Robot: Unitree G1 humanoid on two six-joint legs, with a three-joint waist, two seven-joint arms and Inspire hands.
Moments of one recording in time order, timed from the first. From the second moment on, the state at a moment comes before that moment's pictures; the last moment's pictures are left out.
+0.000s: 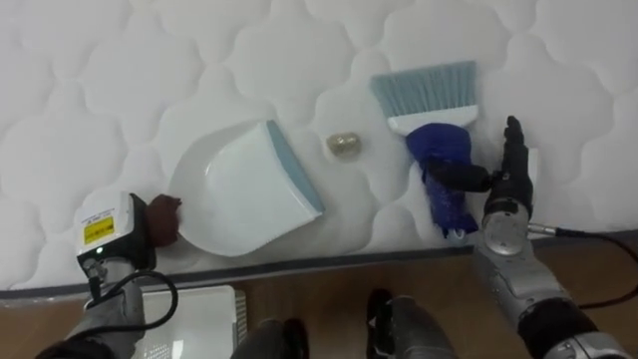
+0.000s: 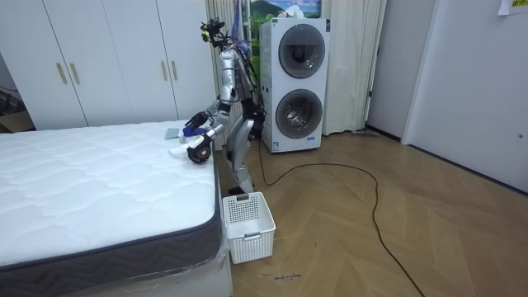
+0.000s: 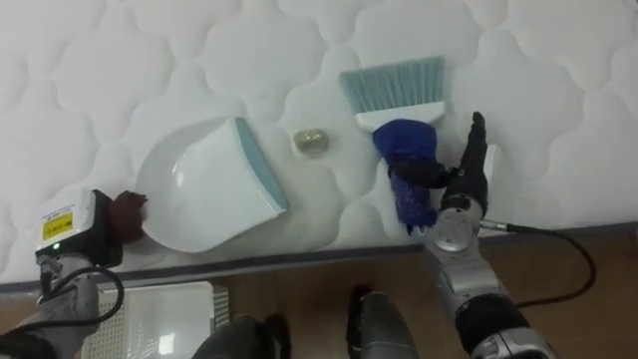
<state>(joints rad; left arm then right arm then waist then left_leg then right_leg) -0.39 0.39 -0.35 1.20 0.62 0.00 0.67 -0.39 -0.31 0.25 0.82 0.34 -0.15 -0.52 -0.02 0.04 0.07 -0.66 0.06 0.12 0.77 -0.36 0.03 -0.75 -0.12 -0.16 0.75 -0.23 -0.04</state>
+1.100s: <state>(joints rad) -0.41 0.39 -0.35 1.17 0.68 0.09 0.62 -0.44 -0.34 0.29 0.95 0.33 -0.15 -0.31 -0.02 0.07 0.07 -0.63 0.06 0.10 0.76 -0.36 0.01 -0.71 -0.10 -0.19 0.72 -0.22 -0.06</state>
